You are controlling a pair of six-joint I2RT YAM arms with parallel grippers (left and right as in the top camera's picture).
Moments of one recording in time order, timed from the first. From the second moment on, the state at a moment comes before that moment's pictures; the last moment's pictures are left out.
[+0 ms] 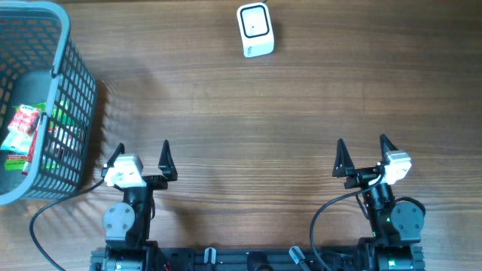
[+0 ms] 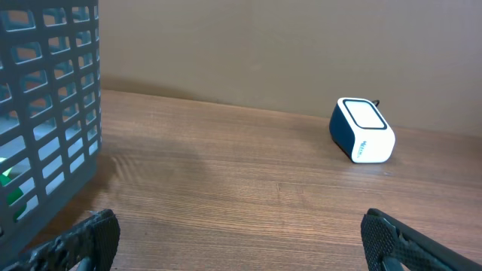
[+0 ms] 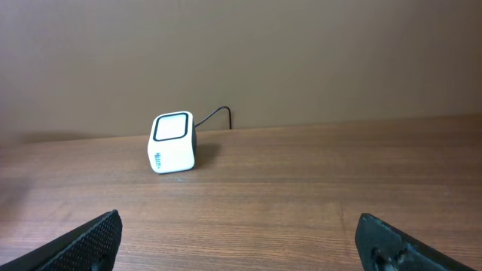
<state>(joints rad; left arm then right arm) -0.05 0.02 0.01 -0.07 -0.06 -0.15 0.01 0.01 0.01 0.00 -0.13 0.13</state>
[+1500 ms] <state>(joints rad) -0.05 1.24 1.98 -1.54 -0.07 -0.55 0.01 0.02 0.01 0.00 -0.13 0.13</state>
